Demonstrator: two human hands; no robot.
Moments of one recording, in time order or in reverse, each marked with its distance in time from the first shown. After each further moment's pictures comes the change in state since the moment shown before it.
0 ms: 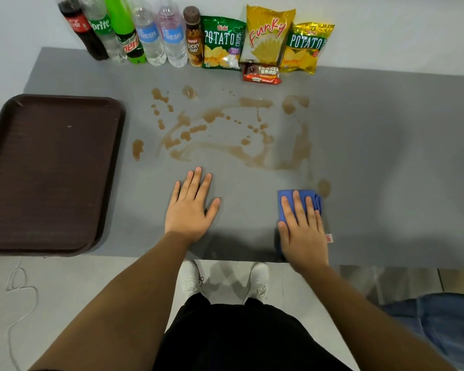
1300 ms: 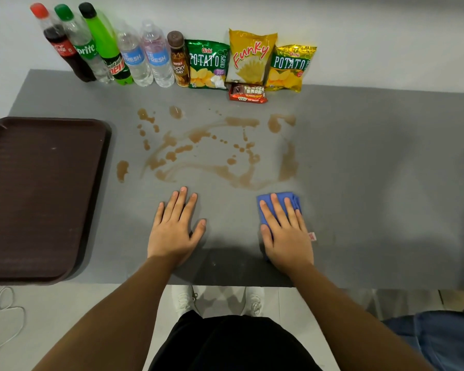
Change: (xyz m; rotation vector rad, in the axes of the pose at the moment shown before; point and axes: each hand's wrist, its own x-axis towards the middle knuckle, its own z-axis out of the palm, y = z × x) left_hand 0.004 -0.002 0.005 0.036 0.007 -0.020; right_hand 0.047 0.008 -0.006 0.048 0.051 -0.131
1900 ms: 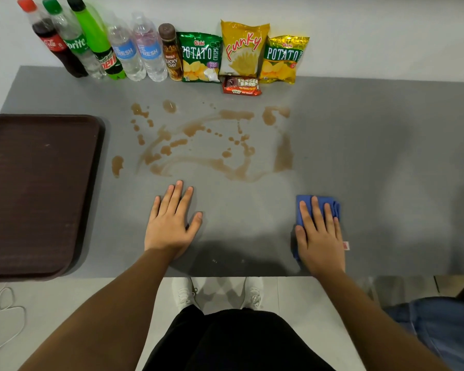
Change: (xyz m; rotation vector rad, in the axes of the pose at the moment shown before) left_hand -0.001 -0.001 0.001 -0.016 0.005 0.010; right_hand -0.045 0.064 -0.009 -0.039 -0.009 0.238
